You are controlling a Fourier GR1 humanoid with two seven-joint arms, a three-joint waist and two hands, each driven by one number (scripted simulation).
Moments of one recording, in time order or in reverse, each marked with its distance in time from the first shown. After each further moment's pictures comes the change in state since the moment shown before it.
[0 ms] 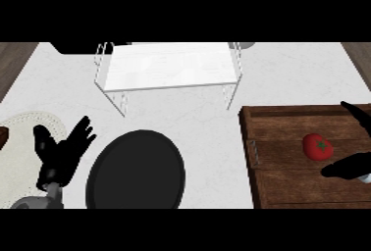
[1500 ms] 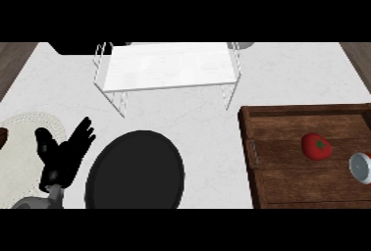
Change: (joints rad) left arm -0.006 0.069 -0.107 0.020 0.099 0.085 -0.064; right arm 0.180 -0.322 -0.277 0.120 -0.553 0.077 -0.527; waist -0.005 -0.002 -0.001
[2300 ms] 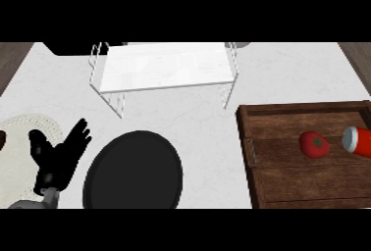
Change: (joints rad) left arm 0.020 0.039 -0.023 -0.035 0.041 0.037 0.006; right arm -0.006 0.130 -0.051 0.473 0.022 -0.012 -0.584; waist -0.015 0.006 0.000
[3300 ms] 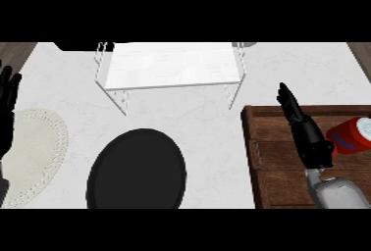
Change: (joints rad) left arm -0.125 0.138 0.219 -0.228 0.001 0.087 -0.256; right arm -0.245 0.497 0.540 -0.394 0.231 -0.501 0.278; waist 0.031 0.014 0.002
